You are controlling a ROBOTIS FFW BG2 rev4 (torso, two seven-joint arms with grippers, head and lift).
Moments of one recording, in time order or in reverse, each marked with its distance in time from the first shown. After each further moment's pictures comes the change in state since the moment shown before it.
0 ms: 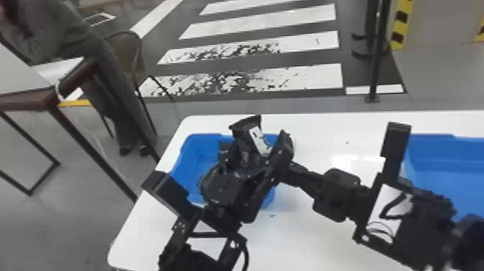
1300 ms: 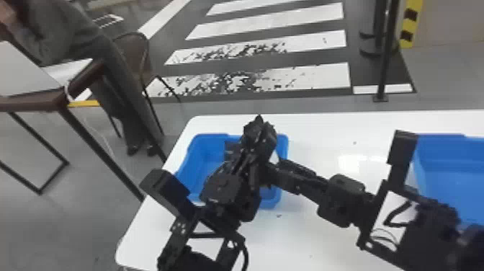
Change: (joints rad) left arm 0.031 0.003 0.014 -0.060 -0.066 0.019 0.082; right arm -0.004 -0.008 0.038 0.036 -0.048 -0.060 0.002
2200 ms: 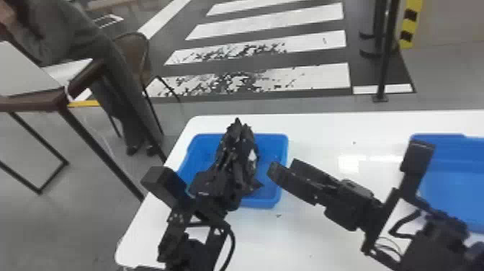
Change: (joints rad) left arm -0.095 -0.017 0.085 0.164 -0.104 -0.069 0.015; right arm 0.058 0.002 -0.023 0.007 -0.079 -0.055 0.014
